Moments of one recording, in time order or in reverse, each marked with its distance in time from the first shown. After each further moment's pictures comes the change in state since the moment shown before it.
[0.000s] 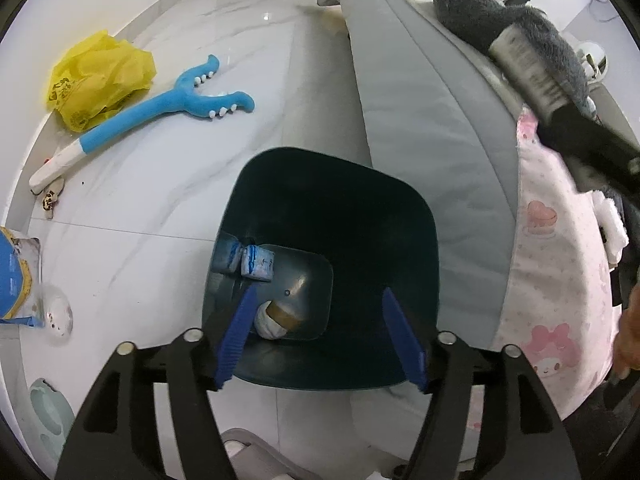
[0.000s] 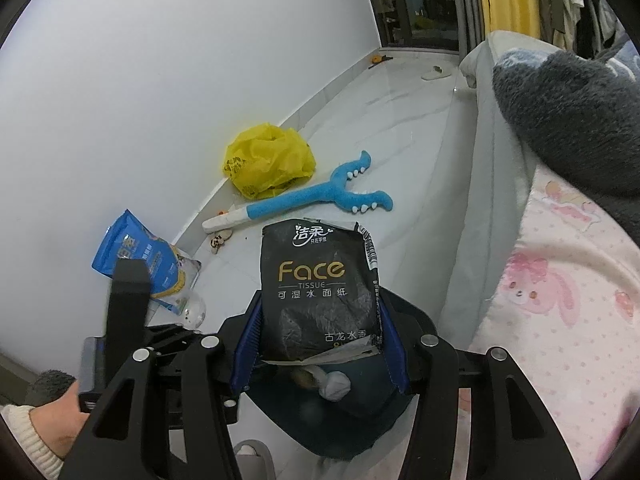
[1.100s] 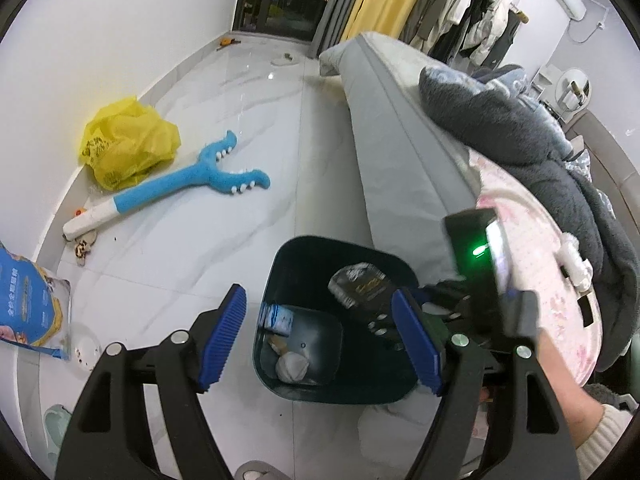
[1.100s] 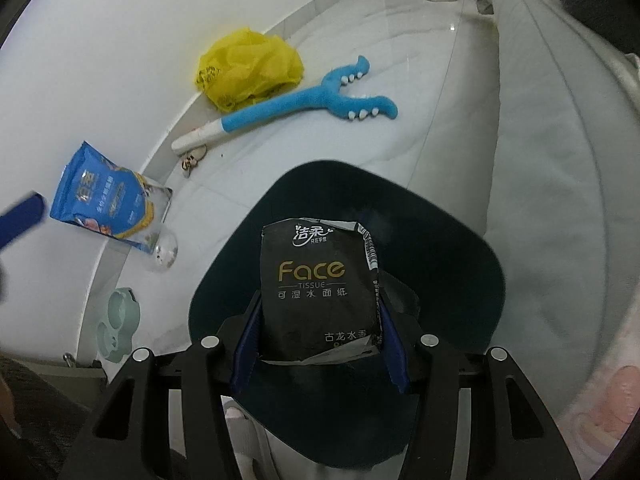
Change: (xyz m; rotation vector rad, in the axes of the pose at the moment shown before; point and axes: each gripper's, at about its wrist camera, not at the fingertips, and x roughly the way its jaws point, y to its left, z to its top) left arm -0.095 0.001 0.010 0.027 -0.251 0.023; right arm 0.120 0.014 -0.045 0.011 0.300 -0.057
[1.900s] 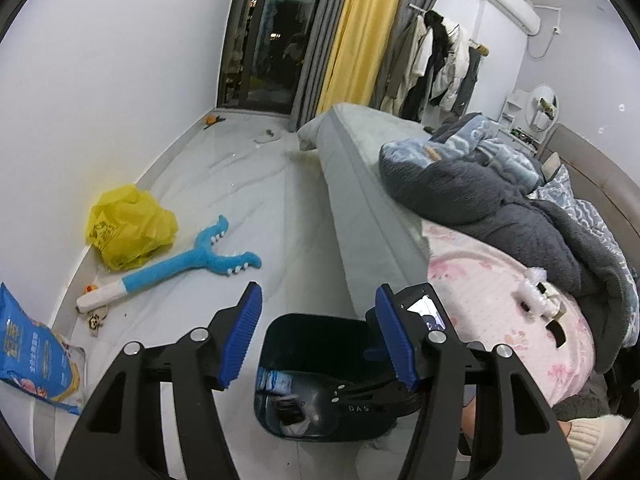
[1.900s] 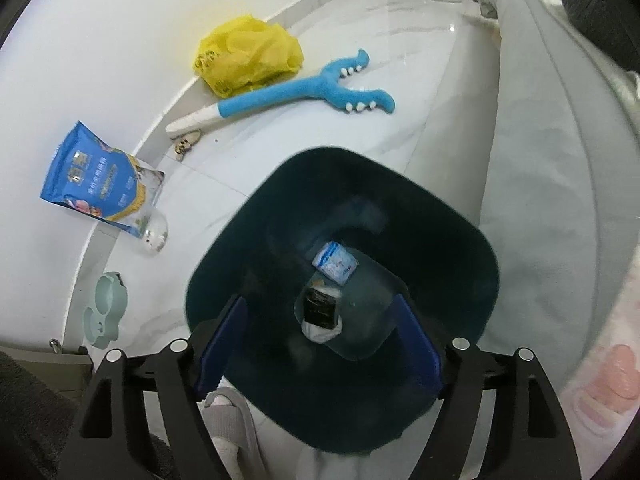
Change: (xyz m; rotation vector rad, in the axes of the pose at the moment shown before) left arm -0.073 -0.040 0.022 0.114 -0.258 -0.012; right arm -0.012 0.012 -0.005 -0.045 0.017 -0.052
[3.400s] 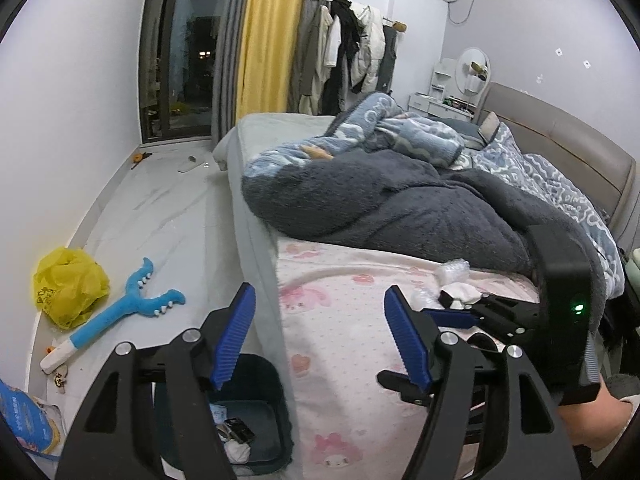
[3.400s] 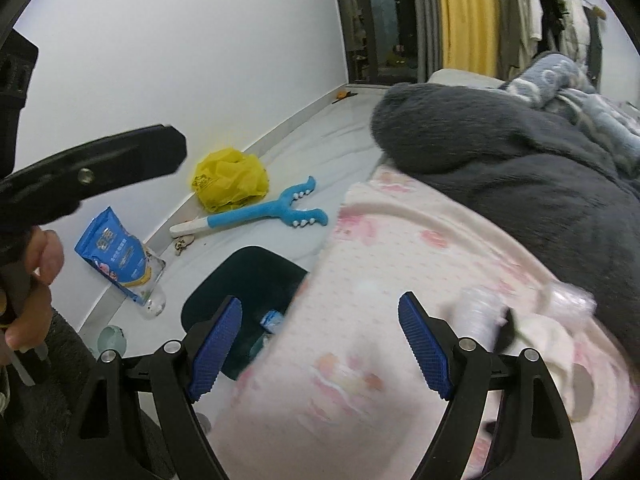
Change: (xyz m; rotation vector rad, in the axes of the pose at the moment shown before) left arm 0.036 -0.179 0.013 0.209 -0.004 -0.151; right arm -0.218 -0.119 -0.112 0.024 -0.456 -0.053
